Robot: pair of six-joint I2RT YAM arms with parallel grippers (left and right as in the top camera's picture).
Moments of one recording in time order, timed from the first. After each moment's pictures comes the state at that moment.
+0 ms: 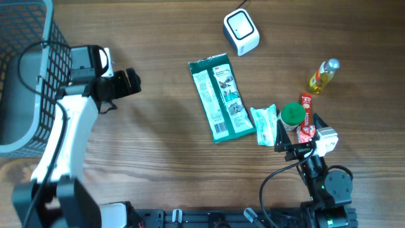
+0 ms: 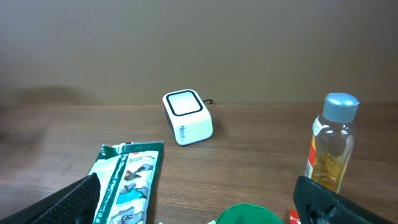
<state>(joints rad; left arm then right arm) 0.10 1.50 1.12 -0.65 0.12 -0.20 0.13 0.01 0.01 0.00 -0.06 0.09</state>
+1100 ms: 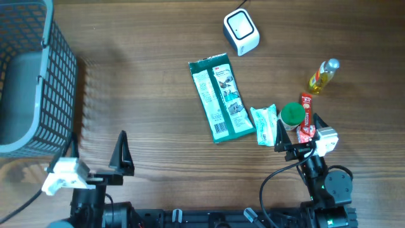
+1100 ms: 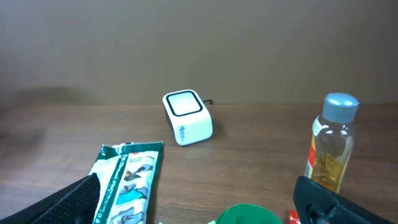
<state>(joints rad) 0.06 0.03 0.62 -0.46 0.12 -0.20 0.13 0.01 0.01 0.00 -0.06 0.09</state>
